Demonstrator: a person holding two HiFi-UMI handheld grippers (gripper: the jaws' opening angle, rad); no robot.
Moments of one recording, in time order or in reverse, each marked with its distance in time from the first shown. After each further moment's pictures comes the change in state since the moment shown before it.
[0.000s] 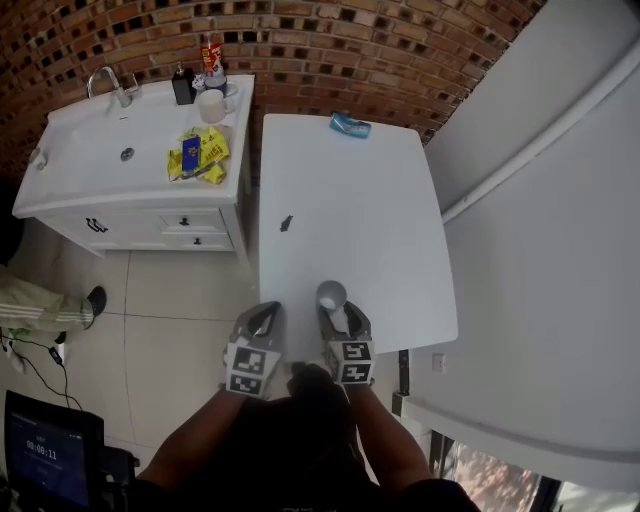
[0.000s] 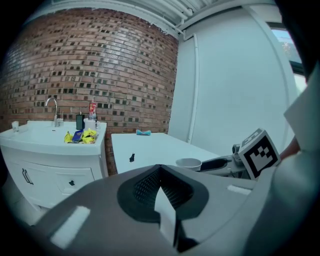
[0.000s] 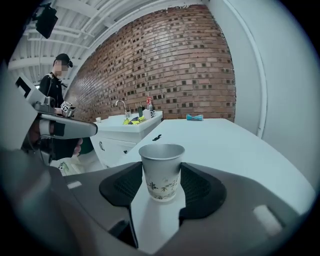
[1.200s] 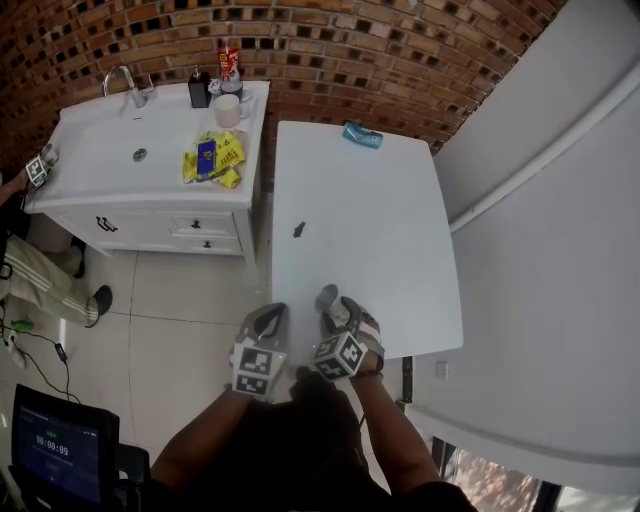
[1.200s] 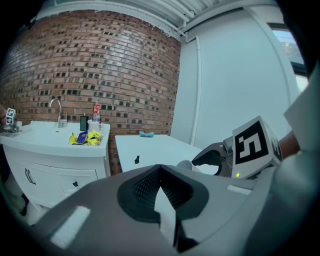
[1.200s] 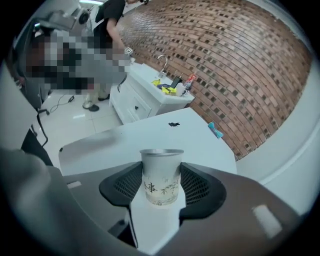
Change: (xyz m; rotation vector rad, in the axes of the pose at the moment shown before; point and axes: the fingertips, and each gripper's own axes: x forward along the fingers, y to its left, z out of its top) left arm -0.006 0.014 0.002 -0.007 -0.025 0.026; right arm 0.020 0.026 -0.004 -0.735 0.333 -0.058
